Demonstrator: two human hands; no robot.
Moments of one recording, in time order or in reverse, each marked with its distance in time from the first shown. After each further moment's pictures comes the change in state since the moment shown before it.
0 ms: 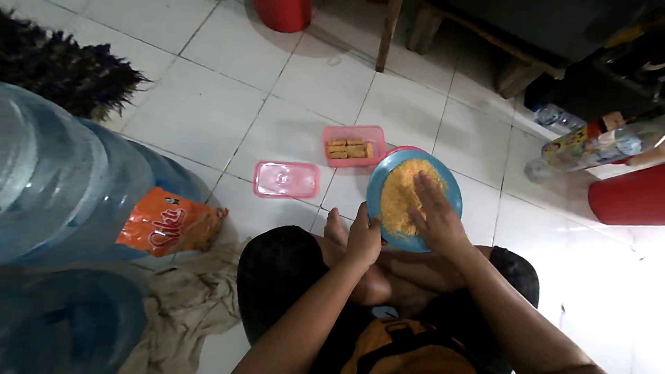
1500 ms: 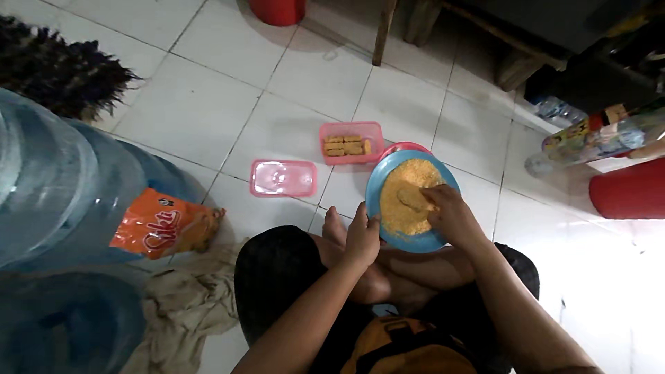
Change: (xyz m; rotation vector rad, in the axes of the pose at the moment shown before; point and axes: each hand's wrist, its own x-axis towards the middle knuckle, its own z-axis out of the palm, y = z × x) left_hand 0.001 -0.003 0.000 0.036 -0.009 0.008; right_hand 0.006 0.022 -0.018 0.082 -0.154 0.259
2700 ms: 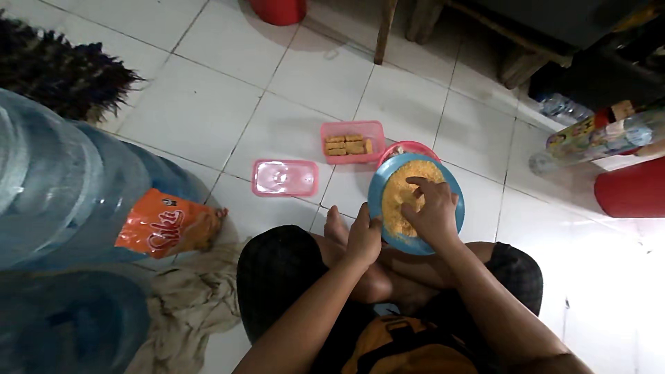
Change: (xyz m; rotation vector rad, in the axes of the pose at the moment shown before) left_hand 0.001 -0.001 0.001 -0.012 -0.018 -0.041; right_hand 0.004 -0.039 0.025 0.087 0.245 -0.038
